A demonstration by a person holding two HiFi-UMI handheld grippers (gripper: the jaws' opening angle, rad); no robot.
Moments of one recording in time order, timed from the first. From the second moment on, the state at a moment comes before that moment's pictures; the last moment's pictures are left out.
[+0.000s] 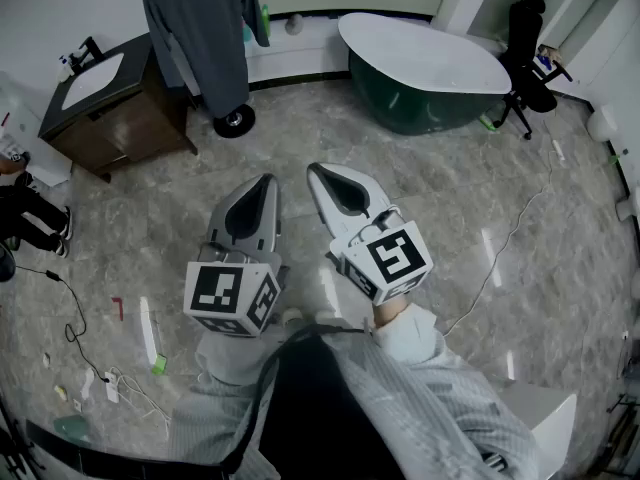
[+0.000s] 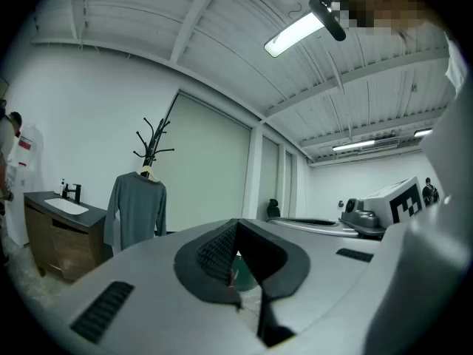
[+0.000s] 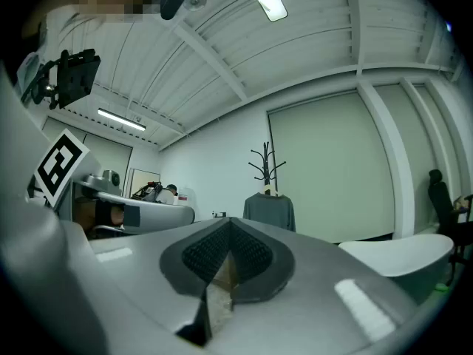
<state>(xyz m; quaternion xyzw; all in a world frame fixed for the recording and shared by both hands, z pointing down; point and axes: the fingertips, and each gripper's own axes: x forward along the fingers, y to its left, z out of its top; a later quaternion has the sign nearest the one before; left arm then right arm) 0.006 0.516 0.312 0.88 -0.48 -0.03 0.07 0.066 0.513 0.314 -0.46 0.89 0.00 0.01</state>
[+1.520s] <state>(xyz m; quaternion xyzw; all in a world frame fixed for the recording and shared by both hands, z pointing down) 0.024 0.199 0.324 0.86 -0.51 -0.01 0.06 0.101 0.205 0.330 -0.44 0.90 0.00 0.04</state>
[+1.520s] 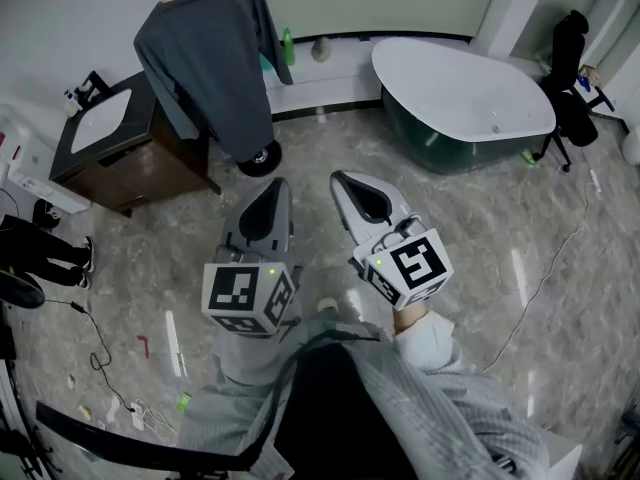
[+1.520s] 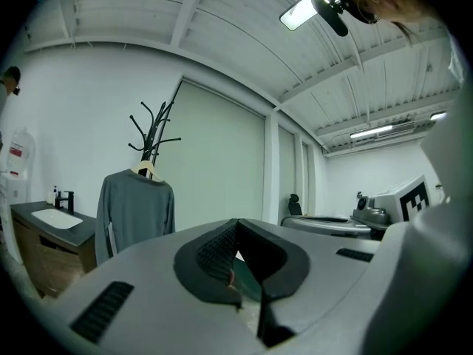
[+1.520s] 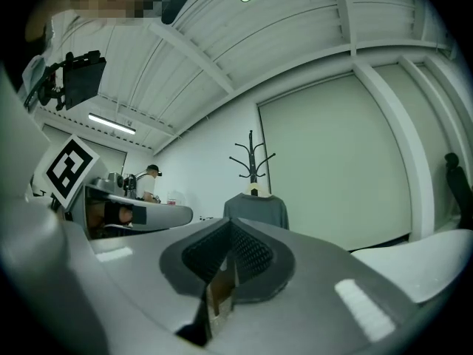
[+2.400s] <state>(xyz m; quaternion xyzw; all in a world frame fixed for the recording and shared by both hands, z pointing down) -0.047 -0.208 0.312 0.75 -0.66 -0.02 0.03 0.066 -0.241 0.304 -0.31 0.95 0.03 0.04</state>
